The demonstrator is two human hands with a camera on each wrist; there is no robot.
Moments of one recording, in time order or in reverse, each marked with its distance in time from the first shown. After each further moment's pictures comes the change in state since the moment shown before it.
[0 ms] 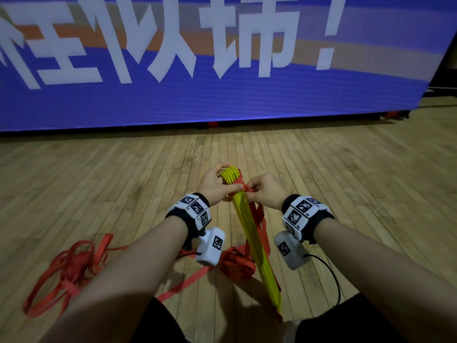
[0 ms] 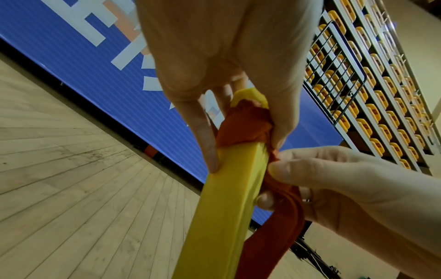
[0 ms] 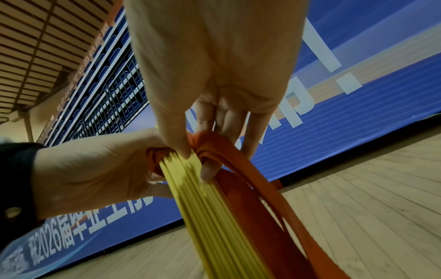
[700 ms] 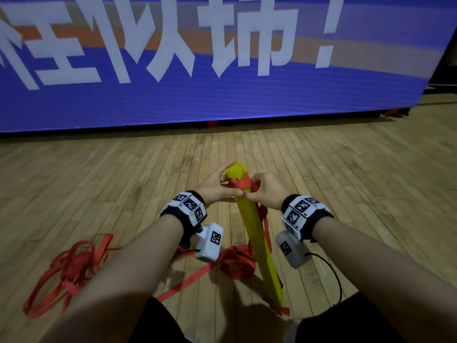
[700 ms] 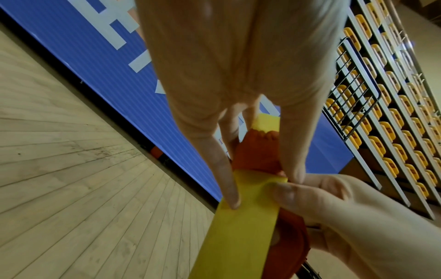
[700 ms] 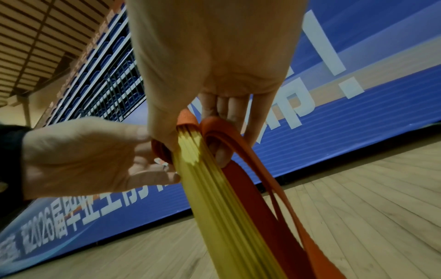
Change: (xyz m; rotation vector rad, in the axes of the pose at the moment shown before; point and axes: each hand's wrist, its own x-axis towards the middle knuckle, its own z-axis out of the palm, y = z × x) left_hand -0.001 0.003 -0.007 -0.208 -0.267 -0.117; right_hand 0.001 0.005 0.001 -0.117 0.095 0.024
